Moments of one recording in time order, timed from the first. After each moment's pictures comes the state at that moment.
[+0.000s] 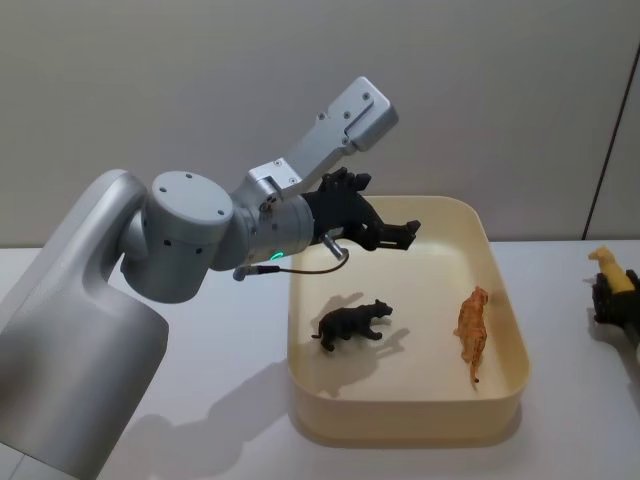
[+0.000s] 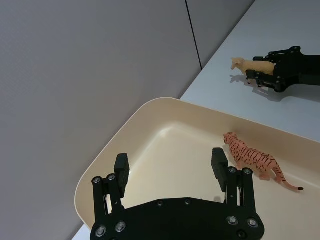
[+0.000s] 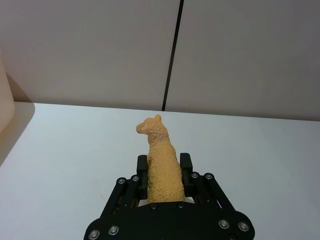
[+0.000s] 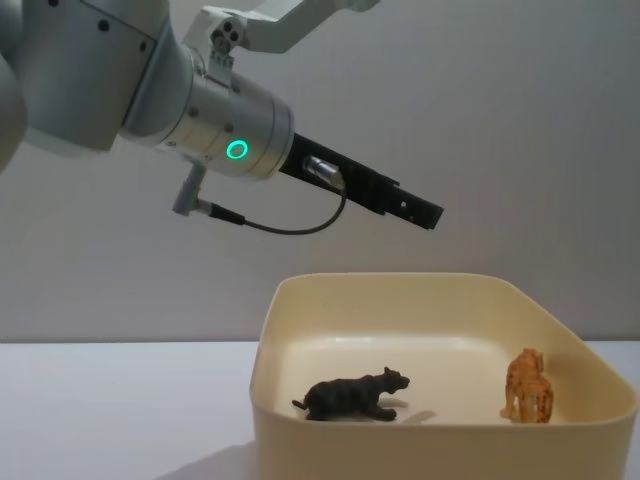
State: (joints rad) left arm -0.69 0.18 0.44 -1.38 0.04 0.54 -0.60; right arm 0.38 0.24 -0.14 -1.08 0.13 0.07 -0.05
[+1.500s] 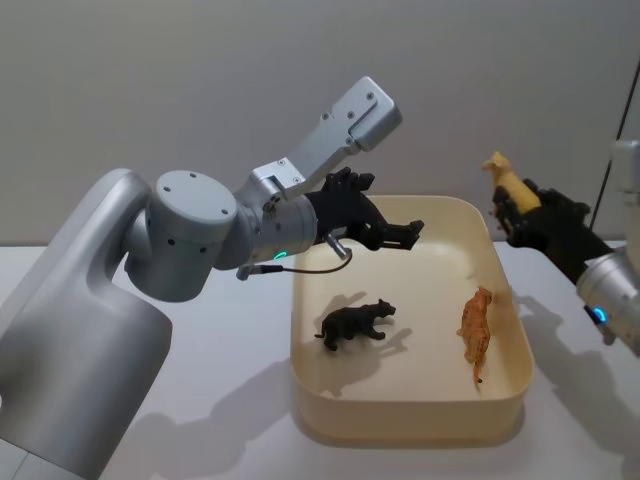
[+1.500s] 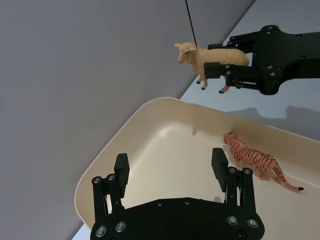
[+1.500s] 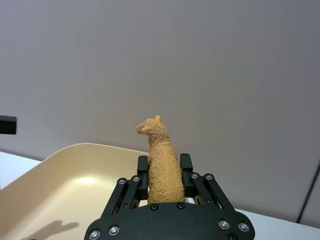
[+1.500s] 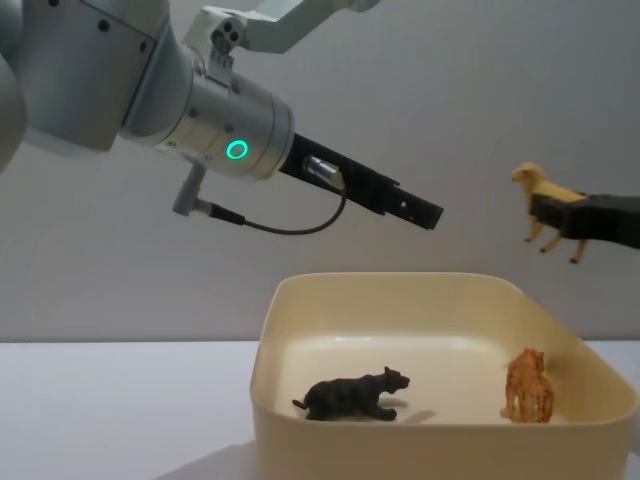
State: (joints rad) left arm -0.69 0.18 0.44 -1.38 0.04 0.54 -0.60; right arm 0.39 0.21 -0.17 -1.33 0.27 0.06 0.25
